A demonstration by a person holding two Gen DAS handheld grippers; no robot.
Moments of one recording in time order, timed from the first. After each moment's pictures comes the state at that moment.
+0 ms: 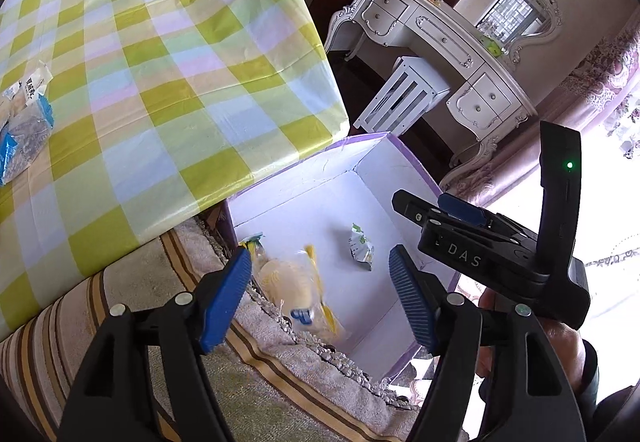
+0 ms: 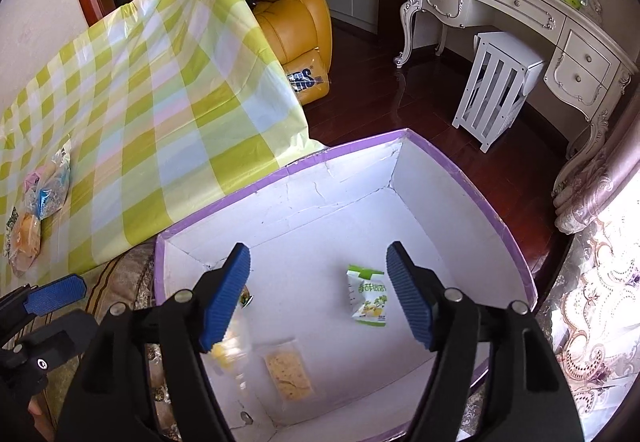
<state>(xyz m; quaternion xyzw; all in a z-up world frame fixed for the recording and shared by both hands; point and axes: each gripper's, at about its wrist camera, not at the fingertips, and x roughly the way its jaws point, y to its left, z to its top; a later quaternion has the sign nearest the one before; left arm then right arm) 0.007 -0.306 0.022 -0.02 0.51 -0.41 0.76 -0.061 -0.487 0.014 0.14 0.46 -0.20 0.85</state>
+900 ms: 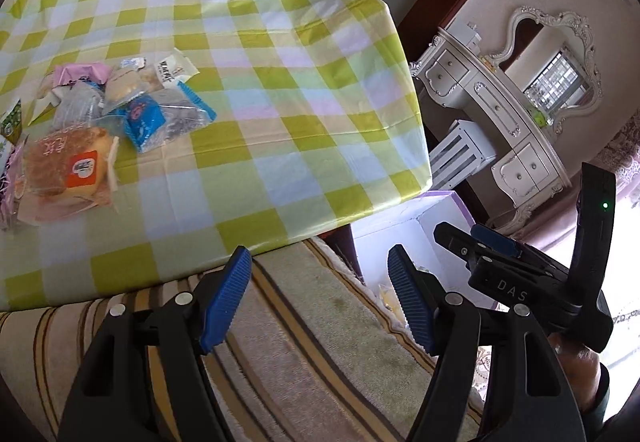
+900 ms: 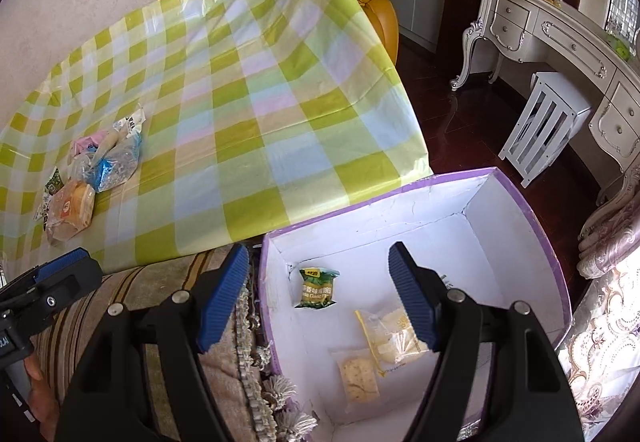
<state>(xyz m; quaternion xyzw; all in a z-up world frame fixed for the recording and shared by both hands) 0.028 -0.187 0.035 -0.09 0.47 -0.30 0.82 -0.024 -0.402 0.039 0.10 0.46 -0.11 0.87</state>
